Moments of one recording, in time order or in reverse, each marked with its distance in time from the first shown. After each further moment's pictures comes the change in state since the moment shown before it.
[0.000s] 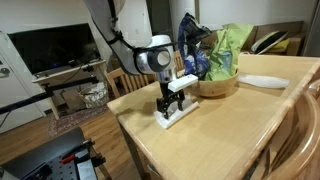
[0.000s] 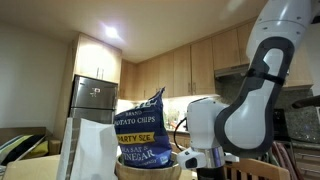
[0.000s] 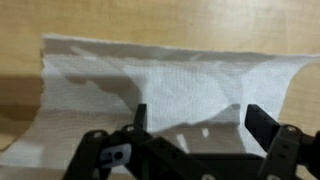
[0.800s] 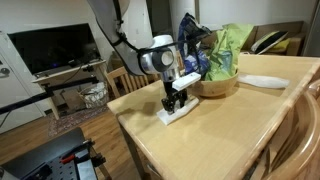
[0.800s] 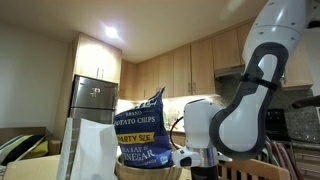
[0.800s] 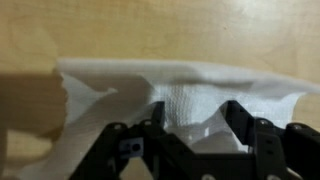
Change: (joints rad) arm 0.000 0.037 -0.006 0.058 -0.024 0.024 0.002
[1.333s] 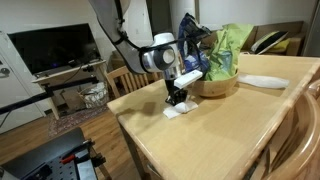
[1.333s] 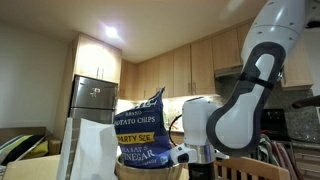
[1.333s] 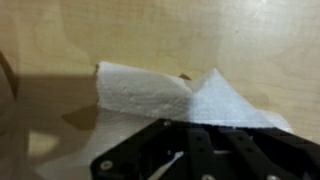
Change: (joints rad) arm -0.003 0.002 0.000 0.023 0.000 0.000 0.000
